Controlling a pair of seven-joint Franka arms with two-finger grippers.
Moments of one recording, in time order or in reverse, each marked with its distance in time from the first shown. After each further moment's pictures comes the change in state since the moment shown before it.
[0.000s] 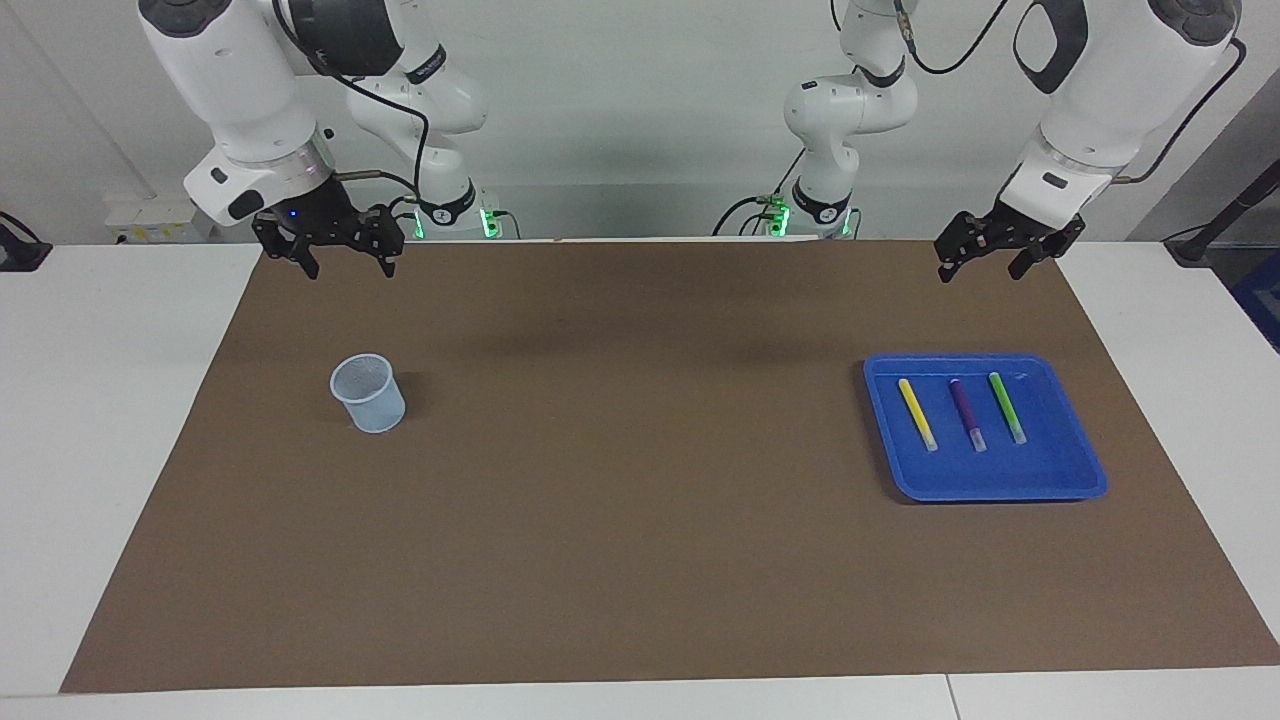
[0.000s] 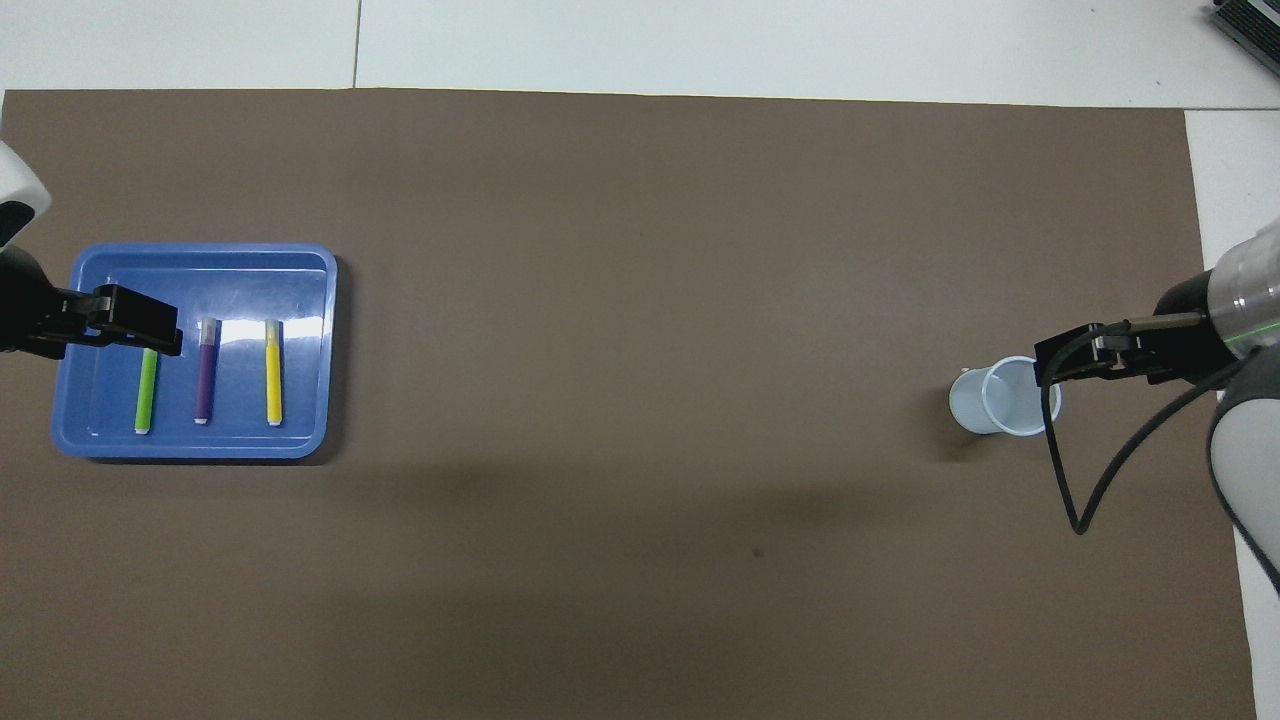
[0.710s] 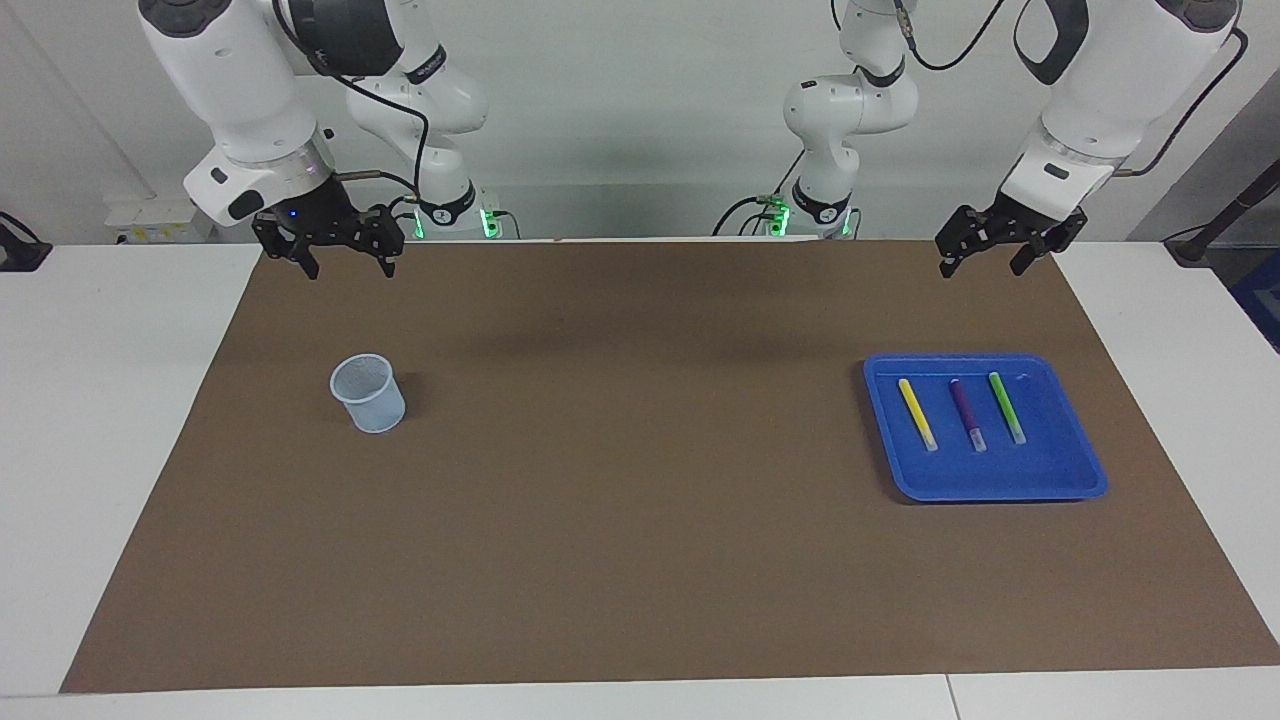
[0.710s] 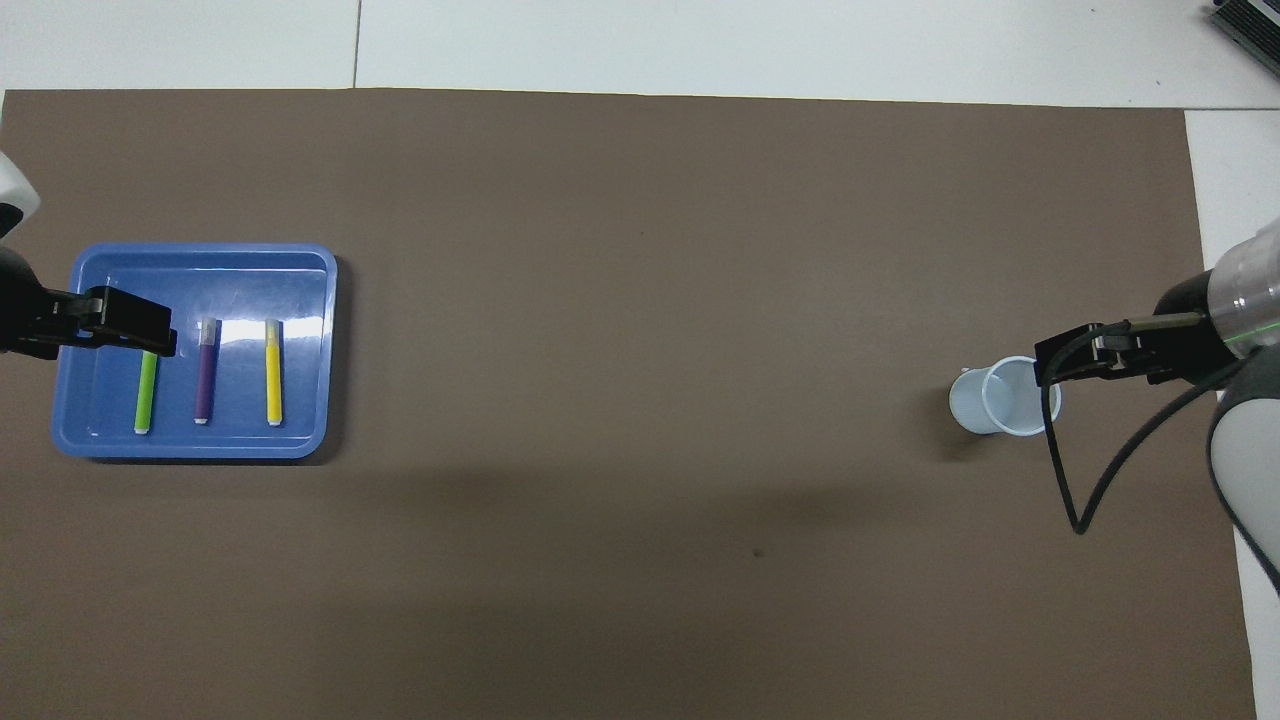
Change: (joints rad) left arm -0.034 -0.014 0.036 0.000 0.000 0.000 0.002; right arm 0.000 0.000 0.000 0.000 0.000 0.000 0.000
